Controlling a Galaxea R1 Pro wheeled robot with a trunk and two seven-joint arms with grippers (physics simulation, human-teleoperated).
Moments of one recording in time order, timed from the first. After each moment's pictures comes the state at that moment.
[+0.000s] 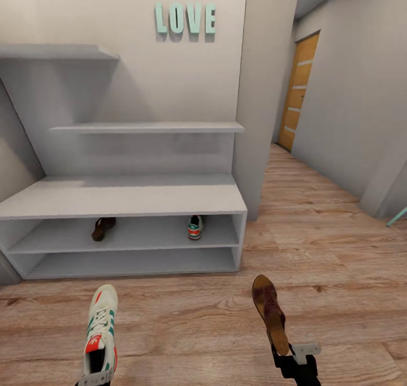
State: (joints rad) left arm -0.23 0.05 0.48 -0.33 -0.20 -0.51 -0.18; right arm -0.42 -0.08 -0.09 -0.13 0.11 -0.55 0.05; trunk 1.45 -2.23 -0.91
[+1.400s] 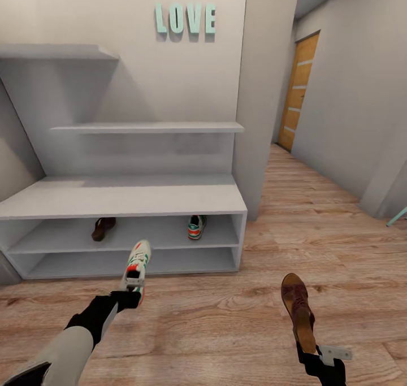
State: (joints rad) left arm -0.72 0.03 0.37 -0.35 -0.41 0.24 -0.19; right arm -0.42 -0.16 -0.24 -0.12 0.06 -0.55 0.05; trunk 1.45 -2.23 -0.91
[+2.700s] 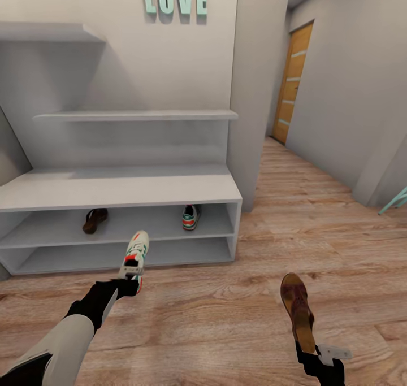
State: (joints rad) left arm -0.76 0.04 0.35 -0.41 -0.41 0.32 -0.19; right arm -0.42 -0.16 -0.25 -0.13 0.06 -0.55 0.05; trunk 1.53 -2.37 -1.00
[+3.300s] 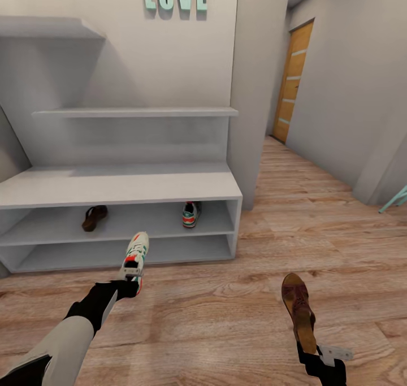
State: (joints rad) left arm -0.76 0.04 0.35 -0.41 -0.41 0.31 -0.19; right arm -0.42 -0.16 -0.24 -0.12 0.06 -0.55 0.05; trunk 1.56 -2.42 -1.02
